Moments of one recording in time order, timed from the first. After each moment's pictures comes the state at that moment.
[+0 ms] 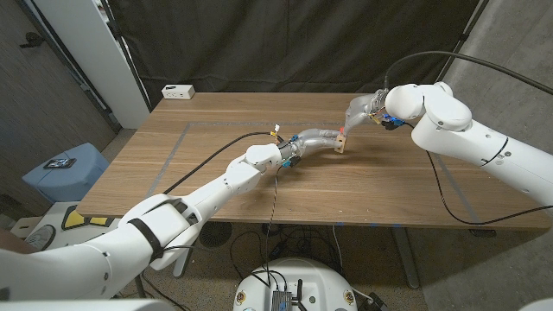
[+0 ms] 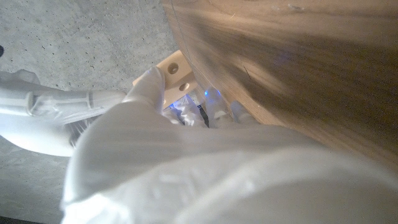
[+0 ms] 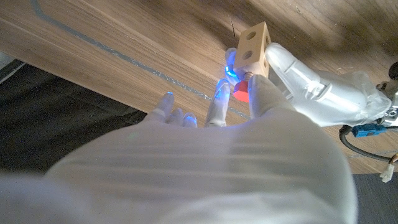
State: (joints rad) left arm 0.45 0.18 0.78 -0.90 -0.34 -0.29 -0.41; left_hand 0.96 0.12 0.34 -0.16 0.21 0.70 -0.20 0.21 0.22 0.69 -0.22 0.23 0.59 0.39 -0.05 0.27 0.27 0.09 0.11 0.22 0.19; right arm -0.47 -0.98 -0.74 -2.15 -0.57 -0.68 0.77; right_hand 0.82 0.00 0.37 -0.16 0.40 0.59 0.00 0.66 0.28 0.08 0.06 0.21 0.21 0.07 0.06 0.20 0.19 0.29 0.04 0.19 0.17
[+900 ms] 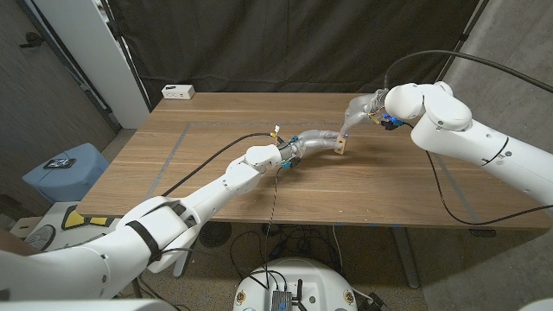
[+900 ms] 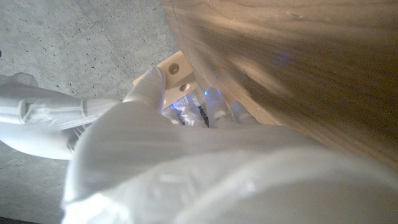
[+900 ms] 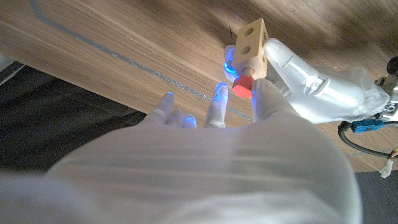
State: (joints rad) left arm 0.46 0.19 0.78 -0.94 -0.34 -0.28 -0.40; left_hand 0.97 0.13 0.34 -0.15 0.22 0.70 -0.20 0.22 0.22 0.69 -0.22 0.23 0.59 0.39 -0.05 0.27 0.27 0.09 0.11 0.22 0.19; right arm -0.45 -0.98 -0.75 -2.16 -0.56 -0.70 0.78; right_hand 0.75 -0.02 0.36 -0.14 0.40 0.50 0.04 0.63 0.28 0.07 0.10 0.20 0.21 0.06 0.08 0.20 0.19 0.28 0.06 0.19 0.17
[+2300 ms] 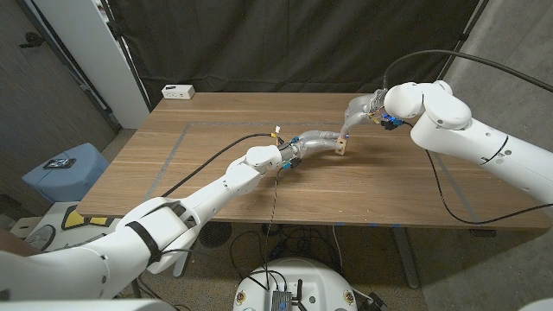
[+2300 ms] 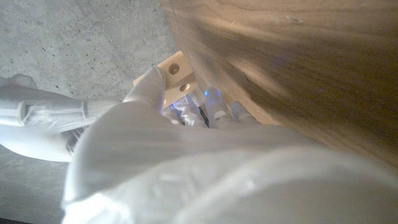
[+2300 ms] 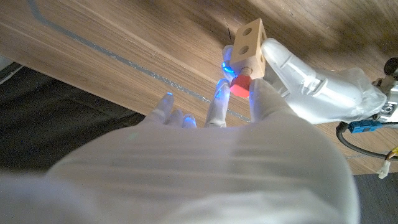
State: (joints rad) left arm 0.46 0.19 0.79 -0.93 -0.34 -0.28 -0.40; left_hand 0.97 0.13 0.34 -0.16 0.21 0.69 -0.20 0.22 0.22 0.68 -0.22 0.23 0.59 0.39 -0.05 0.27 0.27 0.09 0.11 0.22 0.19; right arm -0.45 -0.99 -0.75 -2.16 -0.56 -0.70 0.79; right_hand 0.76 0.00 0.38 -0.16 0.40 0.58 0.02 0.67 0.29 0.07 0.10 0.20 0.21 0.07 0.08 0.20 0.19 0.28 0.05 0.19 0.17
